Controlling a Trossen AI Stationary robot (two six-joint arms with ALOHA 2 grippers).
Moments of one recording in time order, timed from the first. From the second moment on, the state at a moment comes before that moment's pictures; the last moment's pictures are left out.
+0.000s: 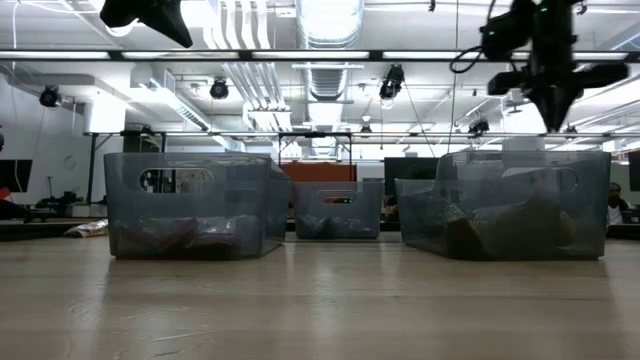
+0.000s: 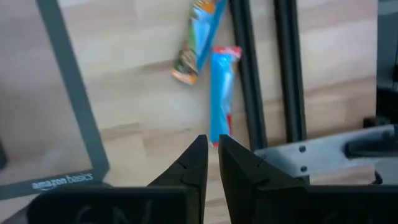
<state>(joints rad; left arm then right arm) 0.20 0.98 1.32 -1.09 -0.56 -0.62 -0.94 1.17 1.16 -1.45 0.10 0.85</state>
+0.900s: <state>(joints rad) 0.20 0.98 1.32 -1.09 -0.54 -0.64 -0.93 0.90 0.91 -1.30 0.16 1.01</state>
